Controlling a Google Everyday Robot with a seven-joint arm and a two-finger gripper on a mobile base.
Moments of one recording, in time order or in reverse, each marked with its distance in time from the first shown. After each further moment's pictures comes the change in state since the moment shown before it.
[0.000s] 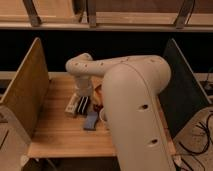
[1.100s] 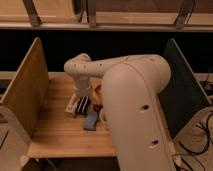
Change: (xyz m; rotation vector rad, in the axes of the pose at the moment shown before) arm 0.001 0.011 0.000 0.001 -0.055 -0.056
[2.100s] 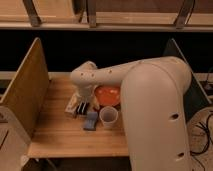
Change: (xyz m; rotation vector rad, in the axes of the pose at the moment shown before) arm 0.019 -0.002 0.015 -0.124 -0.081 -0.022
